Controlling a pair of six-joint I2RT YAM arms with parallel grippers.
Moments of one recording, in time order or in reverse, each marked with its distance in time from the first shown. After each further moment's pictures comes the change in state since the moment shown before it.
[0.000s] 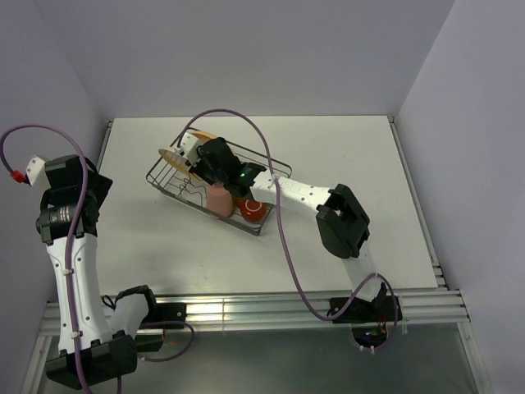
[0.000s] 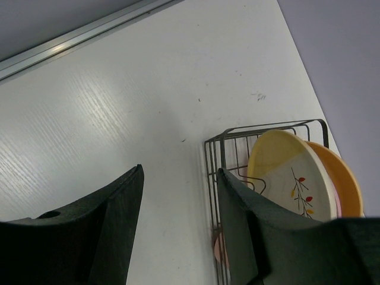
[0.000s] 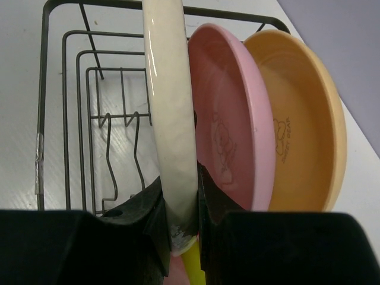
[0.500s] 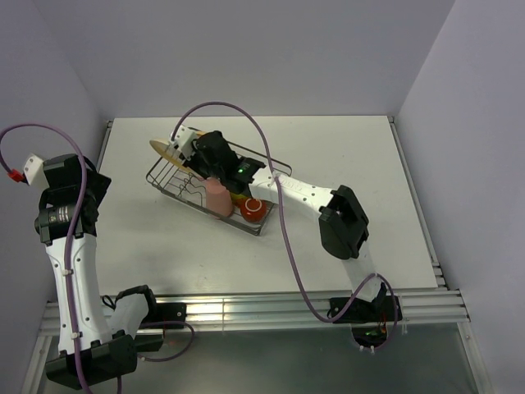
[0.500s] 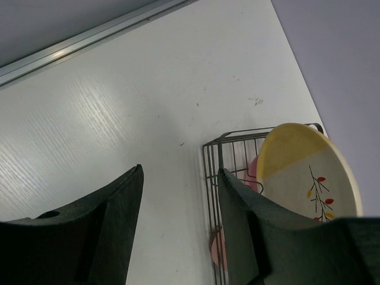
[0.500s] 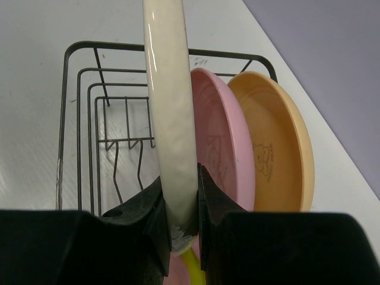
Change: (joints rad) left arm 0.000 0.001 0.015 -0.001 -0.011 0.000; right arm 0.014 0.003 0.097 -0.045 0.005 -0.012
